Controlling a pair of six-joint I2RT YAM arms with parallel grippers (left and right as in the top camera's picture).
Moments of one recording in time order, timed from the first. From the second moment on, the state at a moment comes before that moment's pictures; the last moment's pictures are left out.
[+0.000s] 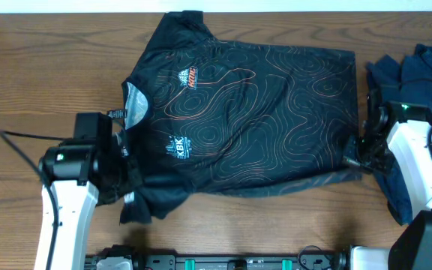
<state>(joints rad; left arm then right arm) 0.02 1.13 1.01 -1.29 0.14 -0.39 -0.11 1.52 1.08 -1.14 0.03 0.38</state>
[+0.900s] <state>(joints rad) 0.02 1.66 1.01 -0.29 0.21 -0.40 -0.11 1.71 1.08 -0.41 0.03 0.39</state>
